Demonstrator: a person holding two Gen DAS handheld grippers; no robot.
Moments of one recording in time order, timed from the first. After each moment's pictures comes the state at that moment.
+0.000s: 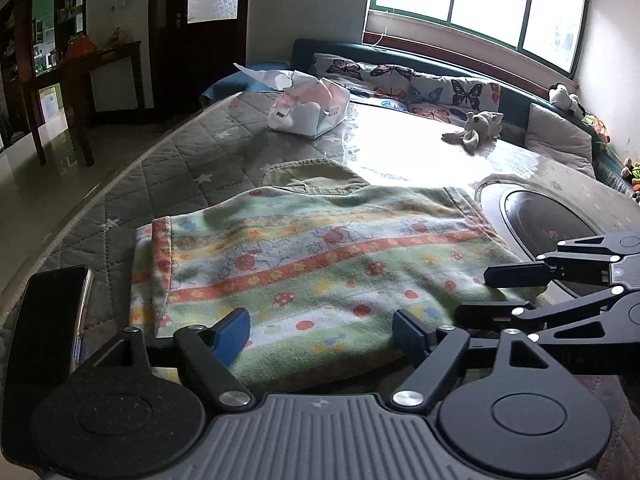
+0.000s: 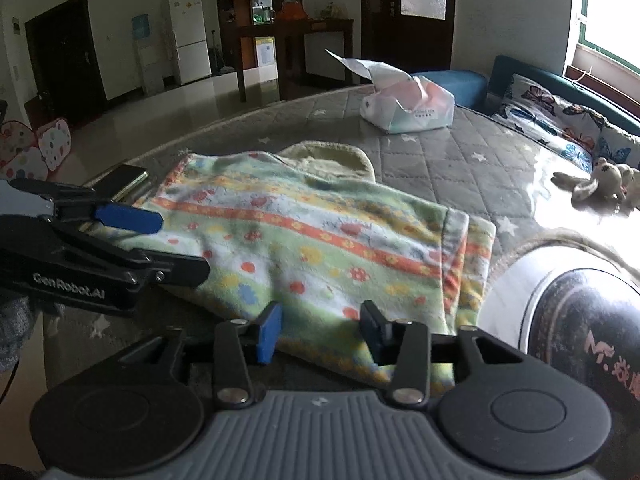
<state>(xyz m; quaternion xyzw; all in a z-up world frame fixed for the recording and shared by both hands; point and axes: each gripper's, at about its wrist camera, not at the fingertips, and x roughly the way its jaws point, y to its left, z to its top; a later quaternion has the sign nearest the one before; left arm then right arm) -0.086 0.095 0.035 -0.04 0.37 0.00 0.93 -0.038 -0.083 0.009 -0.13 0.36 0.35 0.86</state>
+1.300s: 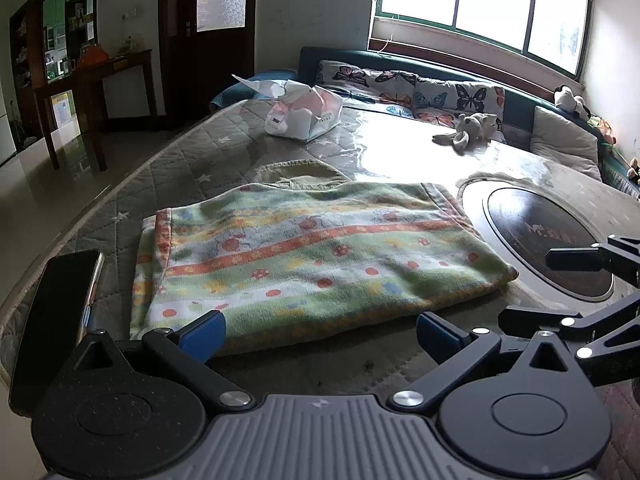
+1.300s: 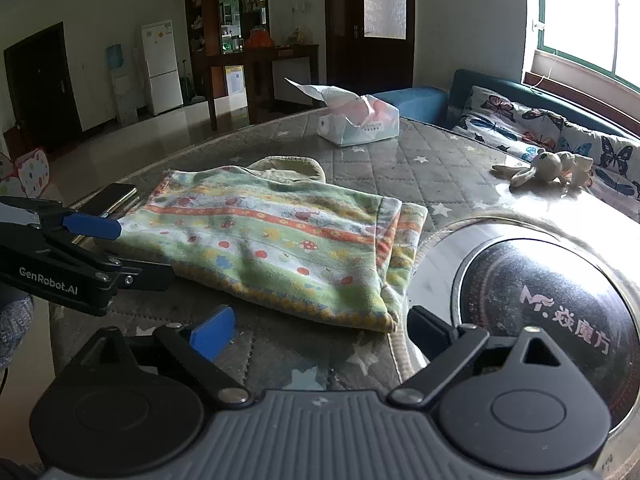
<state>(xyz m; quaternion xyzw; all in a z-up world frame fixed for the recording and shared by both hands) -0.118 0.066 0.046 -0.03 0.36 0.02 0.93 -0.077 -0.136 0.024 -0.10 0.33 0.31 0.89</state>
